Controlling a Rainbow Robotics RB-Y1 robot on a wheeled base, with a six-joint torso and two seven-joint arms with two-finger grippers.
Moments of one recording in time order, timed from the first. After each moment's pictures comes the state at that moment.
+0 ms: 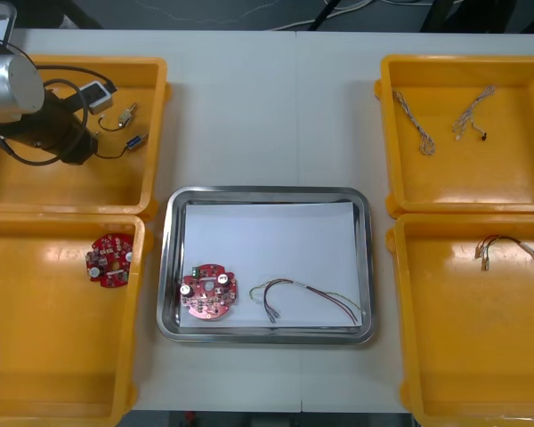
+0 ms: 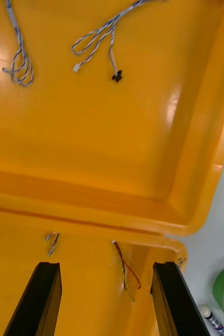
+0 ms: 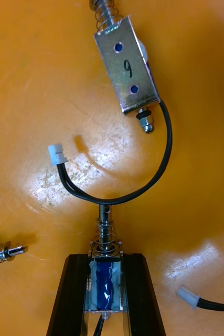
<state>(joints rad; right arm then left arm) -0.44 -0.89 -0.27 -1.95 -0.81 1.85 1.56 -0.81 0.57 0.04 -1.03 0.51 1.22 -2.40</state>
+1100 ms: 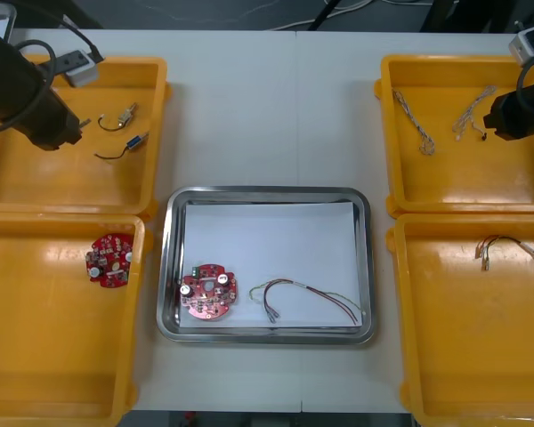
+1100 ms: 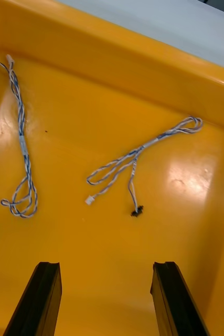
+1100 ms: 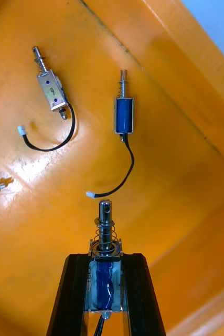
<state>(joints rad) -0.59 -0.87 0.08 -1.60 -0.73 1.26 1.61 -0.80 0.60 0.17 -1.43 0.58 1.78 -2.27</state>
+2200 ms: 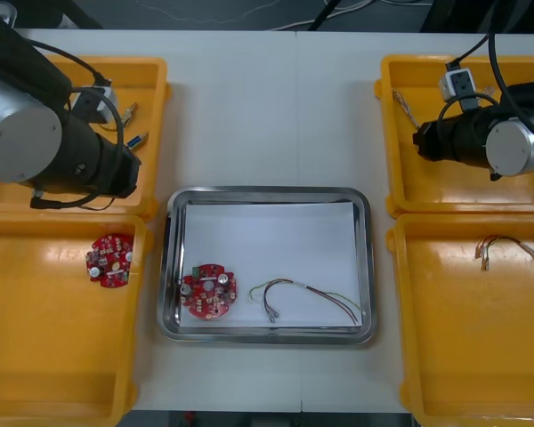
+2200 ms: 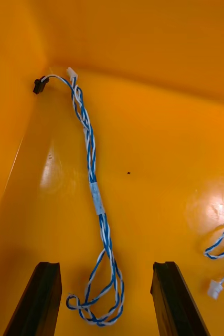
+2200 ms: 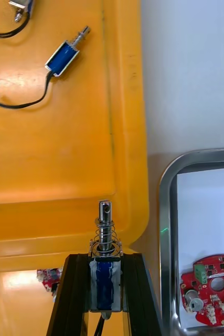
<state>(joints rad) -0.60 -0.66 0.19 -1.35 -0.66 0.86 1.61 -0.52 0.60 -0.11 -2.10 0.56 1.86 -1.11</state>
